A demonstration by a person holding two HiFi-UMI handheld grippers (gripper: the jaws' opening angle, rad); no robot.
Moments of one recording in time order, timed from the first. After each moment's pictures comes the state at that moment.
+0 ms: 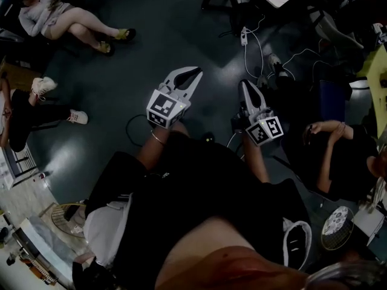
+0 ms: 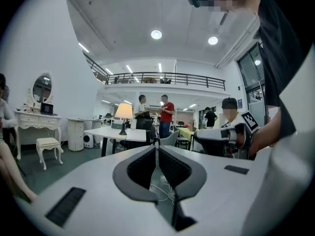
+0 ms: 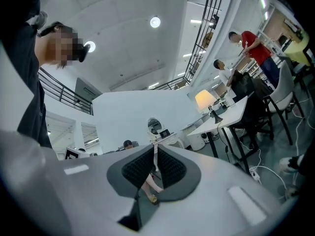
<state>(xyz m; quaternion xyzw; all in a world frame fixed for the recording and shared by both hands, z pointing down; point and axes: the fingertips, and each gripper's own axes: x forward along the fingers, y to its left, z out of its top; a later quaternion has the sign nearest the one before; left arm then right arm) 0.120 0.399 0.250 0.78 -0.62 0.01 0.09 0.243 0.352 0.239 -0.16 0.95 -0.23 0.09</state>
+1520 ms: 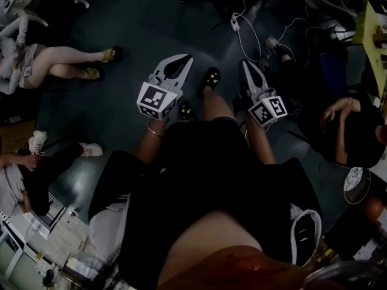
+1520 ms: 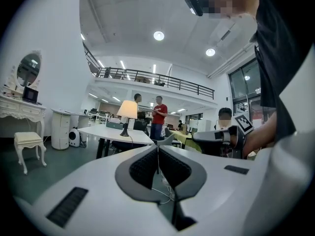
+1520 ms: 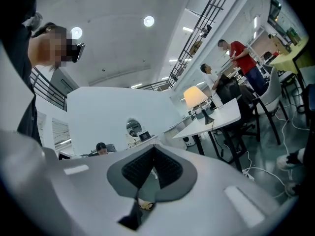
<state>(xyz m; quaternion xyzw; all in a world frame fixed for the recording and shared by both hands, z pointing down) -0.052 0.310 0.265 0.83 -0.54 -0.01 0.11 0.094 0.265 0.250 -0.29 0.92 -0.24 0.08</state>
